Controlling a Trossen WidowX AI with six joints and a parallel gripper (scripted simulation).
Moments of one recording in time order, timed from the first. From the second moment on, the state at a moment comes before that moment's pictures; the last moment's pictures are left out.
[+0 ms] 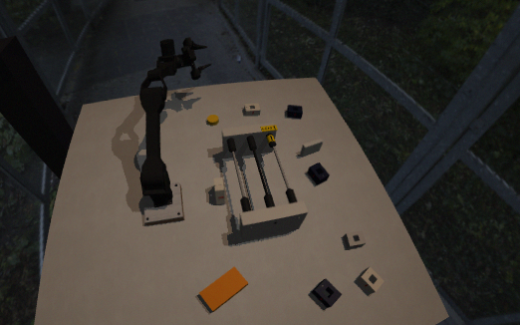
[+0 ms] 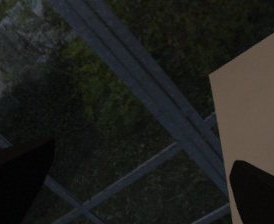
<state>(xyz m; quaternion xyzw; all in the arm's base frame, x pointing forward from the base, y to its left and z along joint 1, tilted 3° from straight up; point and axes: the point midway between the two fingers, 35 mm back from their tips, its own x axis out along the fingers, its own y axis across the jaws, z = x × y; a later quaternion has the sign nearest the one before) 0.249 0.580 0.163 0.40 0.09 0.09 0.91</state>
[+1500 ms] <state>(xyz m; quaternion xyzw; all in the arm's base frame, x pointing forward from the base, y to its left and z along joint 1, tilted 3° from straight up) 0.360 0.038 0.343 0.07 -0.01 0.01 1.00</state>
